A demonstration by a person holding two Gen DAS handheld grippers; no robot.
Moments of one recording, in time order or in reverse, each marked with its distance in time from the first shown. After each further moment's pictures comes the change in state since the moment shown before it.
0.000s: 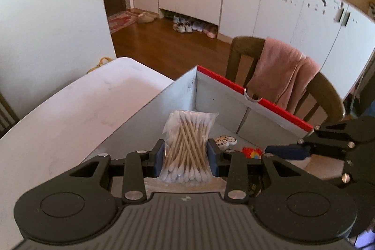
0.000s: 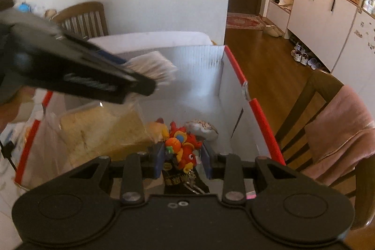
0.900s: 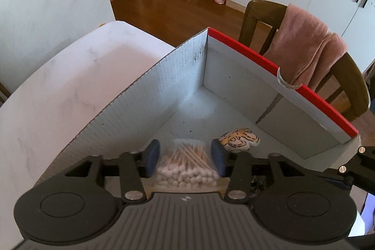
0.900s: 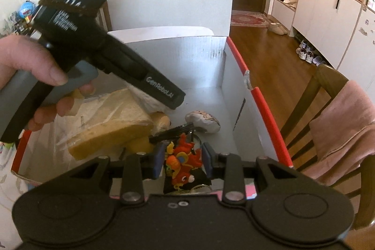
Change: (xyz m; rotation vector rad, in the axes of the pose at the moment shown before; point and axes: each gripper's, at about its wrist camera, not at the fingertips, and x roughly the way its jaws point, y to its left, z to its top) left arm 0.082 0.003 0.011 -0.036 0.175 0.018; right arm -0.002 -0.008 -0.007 0.014 0.002 0.040
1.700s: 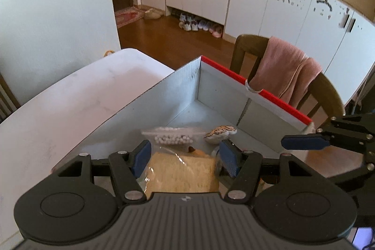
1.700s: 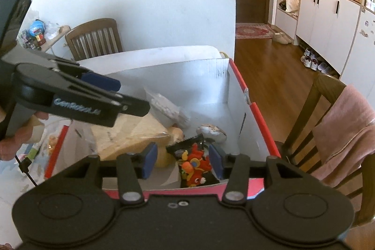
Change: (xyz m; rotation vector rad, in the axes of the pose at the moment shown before) left arm -0.090 0.002 -0.050 -0.030 -0.191 -0.013; right arm -0.042 0.000 0.000 0.026 -0.083 0.055
